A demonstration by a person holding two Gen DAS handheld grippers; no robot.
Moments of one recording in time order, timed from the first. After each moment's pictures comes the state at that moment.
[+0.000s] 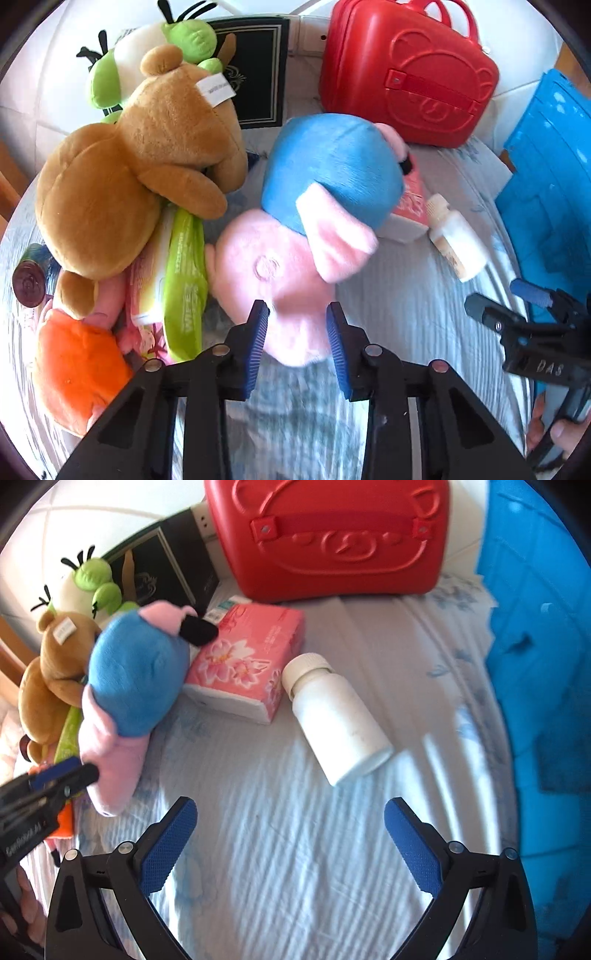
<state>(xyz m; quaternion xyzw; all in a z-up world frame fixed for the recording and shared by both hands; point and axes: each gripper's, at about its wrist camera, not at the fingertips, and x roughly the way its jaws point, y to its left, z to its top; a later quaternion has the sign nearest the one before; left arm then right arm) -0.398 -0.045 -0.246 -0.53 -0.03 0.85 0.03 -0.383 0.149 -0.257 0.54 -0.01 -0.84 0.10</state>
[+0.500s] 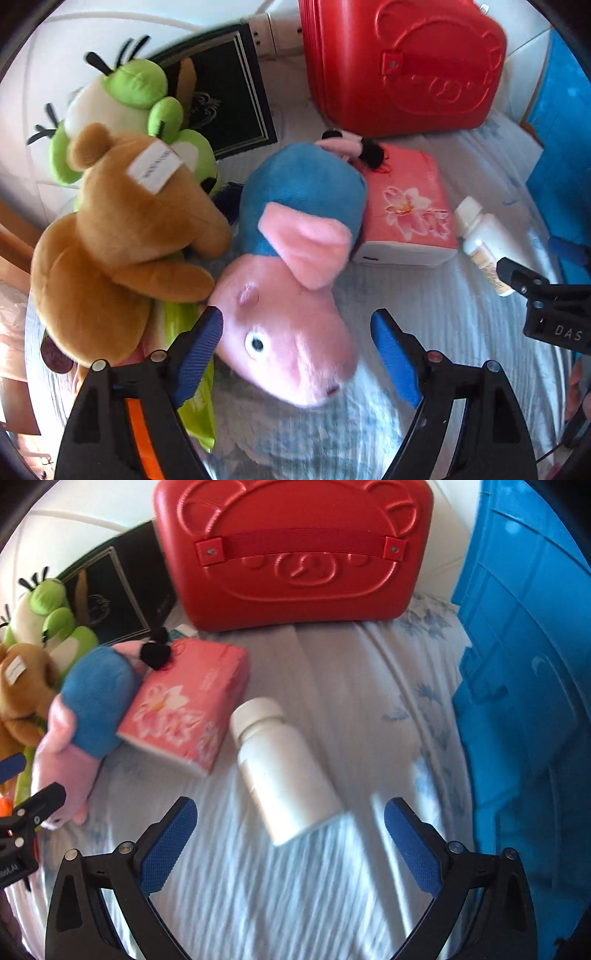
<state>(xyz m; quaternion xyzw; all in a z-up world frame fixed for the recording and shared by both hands) -0.455 -0.027 -0.256 -0.54 0.07 0.84 0.00 -0.439 0.161 -0.268 0.53 0.05 -0.84 0.06</state>
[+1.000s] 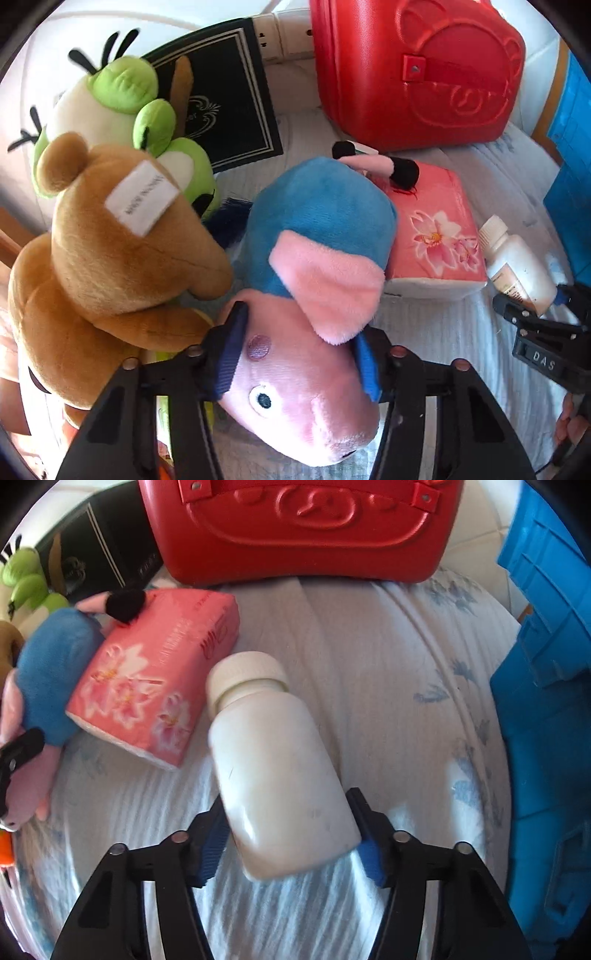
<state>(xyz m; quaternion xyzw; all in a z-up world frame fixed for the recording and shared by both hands) -0.467 -0.040 -0.269 -0.52 0.05 0.85 -0.01 -0.441 0.163 -0.302 0.55 0.03 -0.83 0.07</state>
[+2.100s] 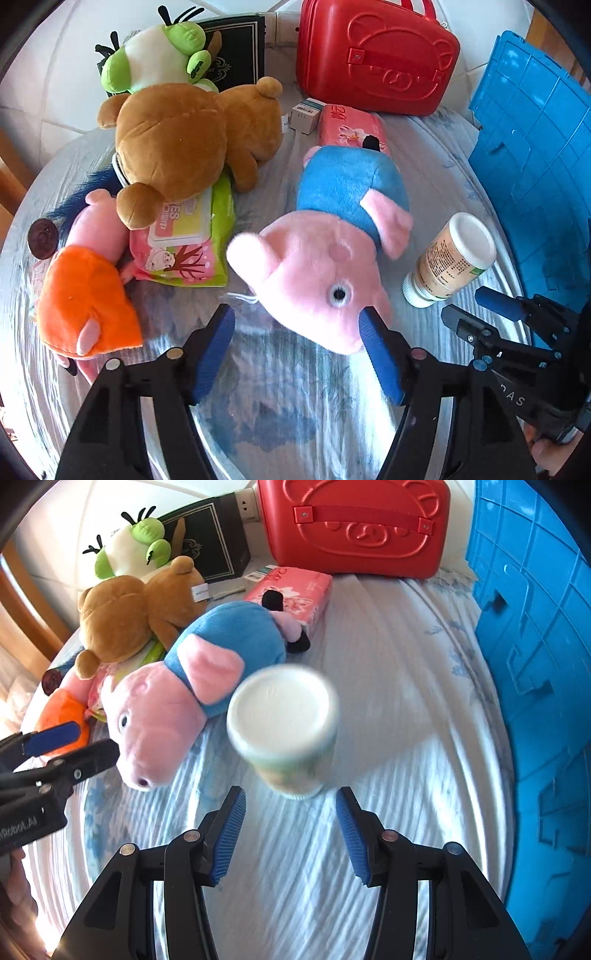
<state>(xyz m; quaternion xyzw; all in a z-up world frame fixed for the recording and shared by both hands) -0.312 -0.042 -0.239 -0.53 -0.02 0.84 0.04 -0.280 0.135 -0.257 0.54 0.02 -0.83 0.13</state>
